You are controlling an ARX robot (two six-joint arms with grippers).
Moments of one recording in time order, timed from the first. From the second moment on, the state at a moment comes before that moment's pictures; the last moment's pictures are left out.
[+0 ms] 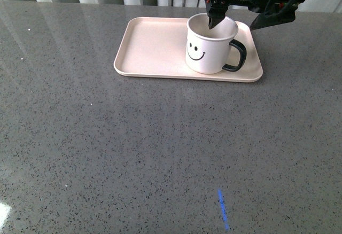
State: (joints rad) left arm 0.00 0.02 0.01 0.00 0.00 -0.01; right arm 0.12 2.27 1.80 -0.47 -0.02 0.10
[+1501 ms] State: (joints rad) left arm 0.00 0.02 0.01 0.00 0.00 -0.01; right arm 0.14 2.31 1.84 -0.51 -0.03 0.18
